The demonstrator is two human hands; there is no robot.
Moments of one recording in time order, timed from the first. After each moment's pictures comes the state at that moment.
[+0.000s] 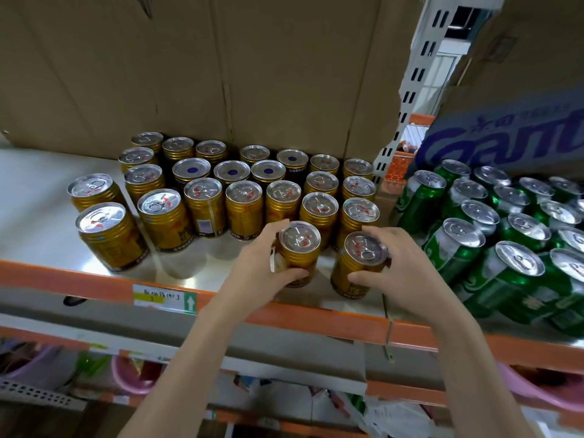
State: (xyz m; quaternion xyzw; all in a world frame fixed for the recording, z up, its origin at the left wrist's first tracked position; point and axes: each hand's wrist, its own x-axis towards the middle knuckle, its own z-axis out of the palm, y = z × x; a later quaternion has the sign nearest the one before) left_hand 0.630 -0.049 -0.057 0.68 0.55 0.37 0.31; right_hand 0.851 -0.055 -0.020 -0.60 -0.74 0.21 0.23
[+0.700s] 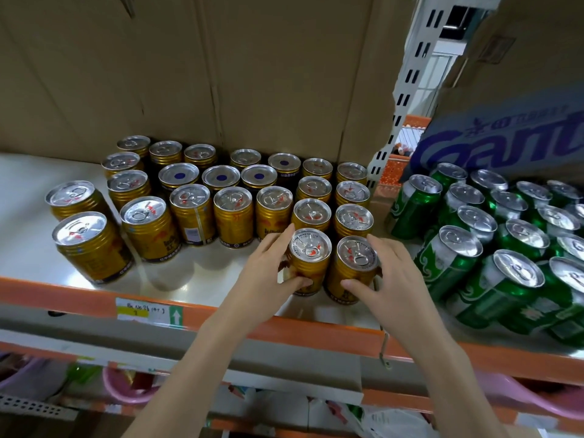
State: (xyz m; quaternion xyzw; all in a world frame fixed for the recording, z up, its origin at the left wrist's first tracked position) left_hand 0.649 -0.040 -0.062 0.71 0.52 0.36 0.30; right_hand 0.847 -0.062 -0.039 -0.62 -0.72 0.12 0.29
